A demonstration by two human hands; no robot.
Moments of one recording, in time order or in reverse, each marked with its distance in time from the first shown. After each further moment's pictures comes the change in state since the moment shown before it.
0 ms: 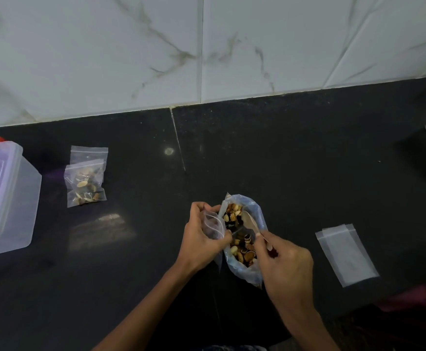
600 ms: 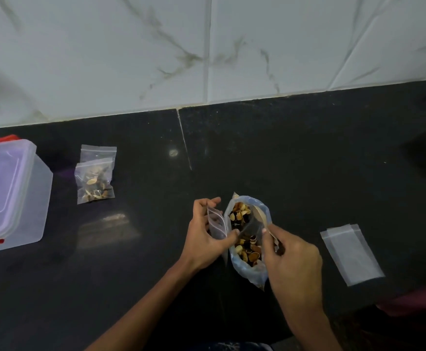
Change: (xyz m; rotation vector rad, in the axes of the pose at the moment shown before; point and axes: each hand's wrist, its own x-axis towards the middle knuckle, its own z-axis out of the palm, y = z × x) left_hand -0.005 -0.003 -0.006 0.047 0.019 0.070; right_hand 0.000 -0.021 -0.011 -0.033 0.001 0.138
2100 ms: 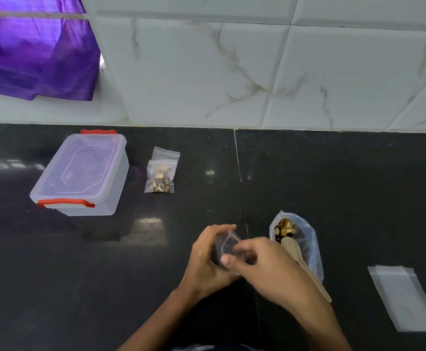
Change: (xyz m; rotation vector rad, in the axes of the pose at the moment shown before) left_hand -0.064 -0.007 -0.052 0.206 0.260 0.297; right_hand -0.009 -0.099 -0.008 -0.006 -0.850 -0.163
